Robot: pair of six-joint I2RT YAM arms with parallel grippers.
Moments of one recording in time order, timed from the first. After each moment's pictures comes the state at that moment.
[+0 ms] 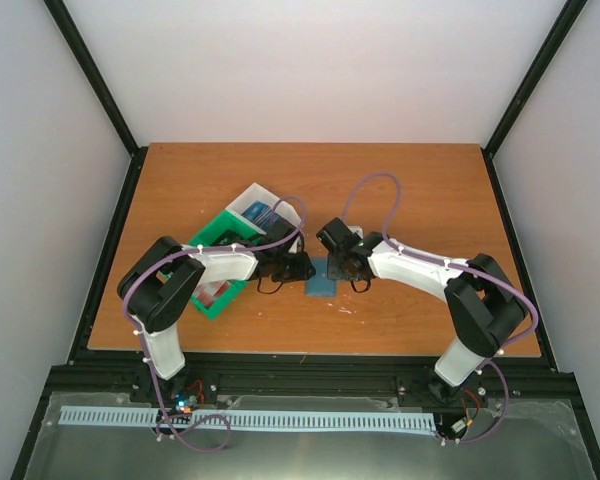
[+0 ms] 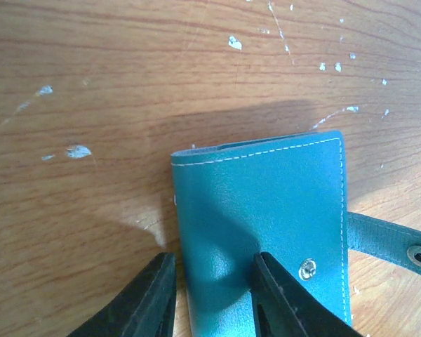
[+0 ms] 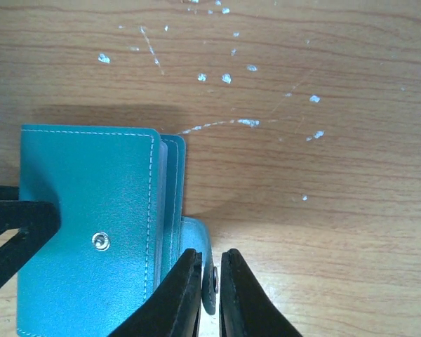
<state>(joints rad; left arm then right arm) -0.71 1.82 0.95 -0.11 0.24 -0.75 0.75 1.65 1.04 -0.63 0.22 0.70</state>
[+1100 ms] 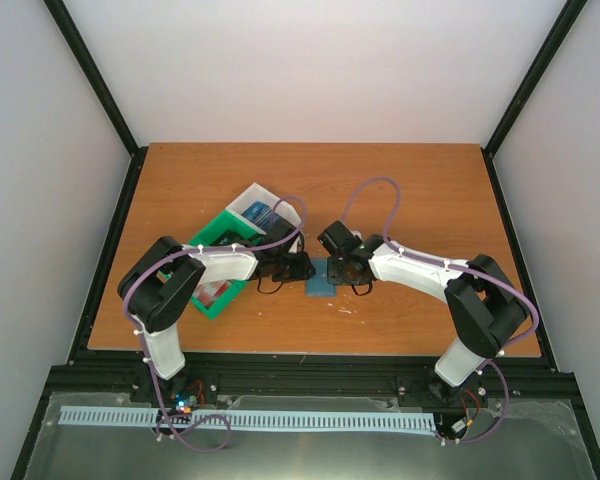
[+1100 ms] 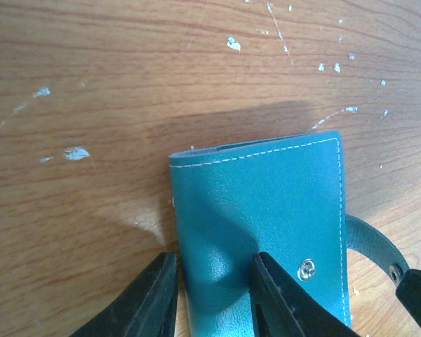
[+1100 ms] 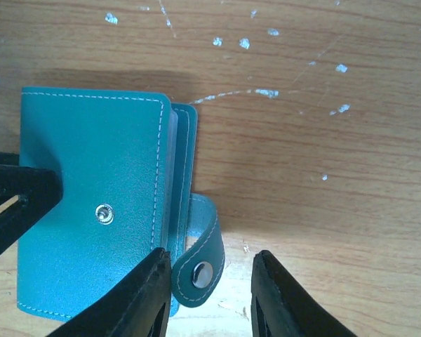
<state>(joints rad) -0.71 1.82 0.95 -0.10 0.24 -0.75 0.75 1.63 1.02 -0.62 0.17 0.69</state>
